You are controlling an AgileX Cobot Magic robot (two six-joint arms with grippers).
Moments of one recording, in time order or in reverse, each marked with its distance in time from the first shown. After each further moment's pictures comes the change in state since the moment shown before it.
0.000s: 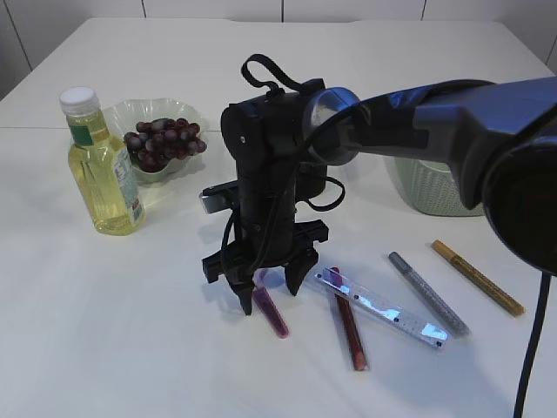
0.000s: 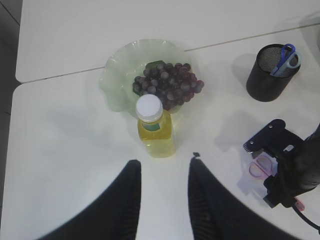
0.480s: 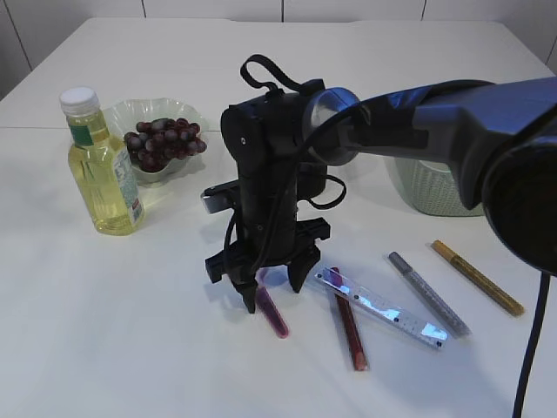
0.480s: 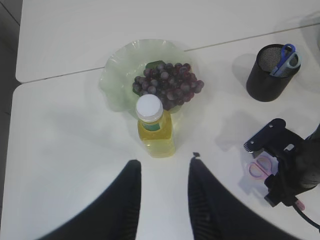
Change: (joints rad) left arm 0.000 0.000 0.000 0.000 0.000 0.000; right arm 0.000 0.000 0.000 -0.022 0.000 0.000
